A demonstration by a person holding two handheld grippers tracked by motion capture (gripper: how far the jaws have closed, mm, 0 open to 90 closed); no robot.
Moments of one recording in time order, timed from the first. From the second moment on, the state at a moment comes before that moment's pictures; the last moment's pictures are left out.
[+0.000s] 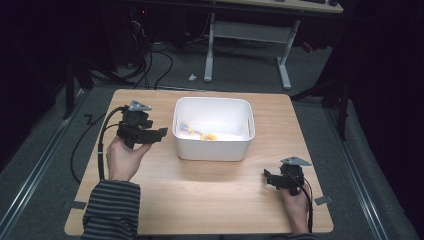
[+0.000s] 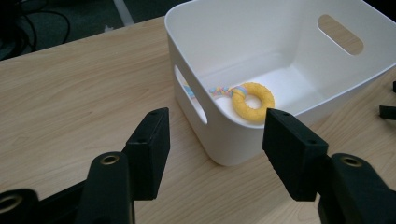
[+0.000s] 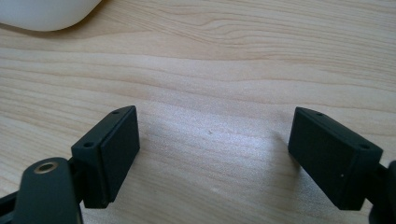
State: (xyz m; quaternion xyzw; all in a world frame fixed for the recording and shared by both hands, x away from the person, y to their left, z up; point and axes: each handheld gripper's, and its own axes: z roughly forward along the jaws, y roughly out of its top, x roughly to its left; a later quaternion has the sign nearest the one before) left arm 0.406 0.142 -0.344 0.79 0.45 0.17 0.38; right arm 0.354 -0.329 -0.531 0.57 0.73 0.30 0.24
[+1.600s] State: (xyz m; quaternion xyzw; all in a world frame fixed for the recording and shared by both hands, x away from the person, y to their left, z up) left arm 0.369 0.208 -0.430 0.75 0.53 0.15 0.37; right arm 0.353 -0.328 -0.531 0.57 0.73 0.30 0.24
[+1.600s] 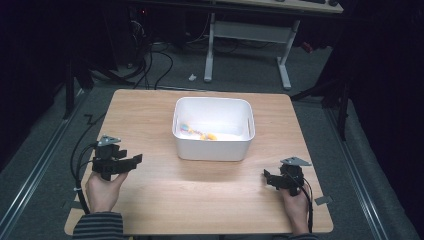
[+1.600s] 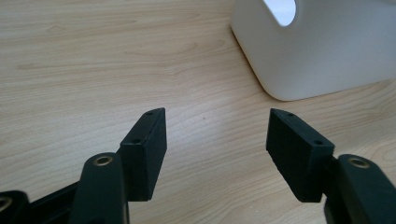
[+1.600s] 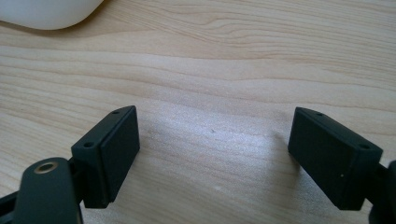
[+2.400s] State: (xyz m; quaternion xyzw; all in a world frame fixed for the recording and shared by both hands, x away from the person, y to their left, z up) left arm 0.378 0.181 -0.477 0.78 0.52 0.15 0.31; right arm 0.352 -0.327 -0.531 0.57 0.73 0.30 0.24
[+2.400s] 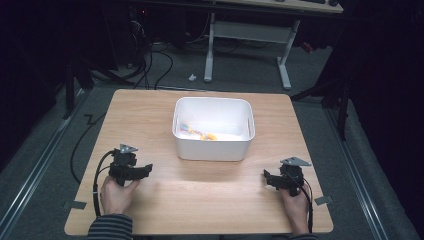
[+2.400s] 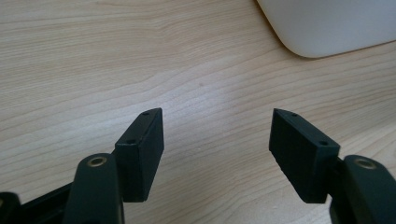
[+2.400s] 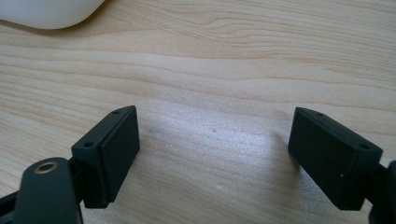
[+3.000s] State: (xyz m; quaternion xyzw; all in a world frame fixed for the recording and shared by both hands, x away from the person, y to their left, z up) left arm 0.388 0.169 -0.504 0.78 0.53 0.16 0.31; right arm 0.352 -0.327 -0.531 0.57 0.73 0.30 0.24
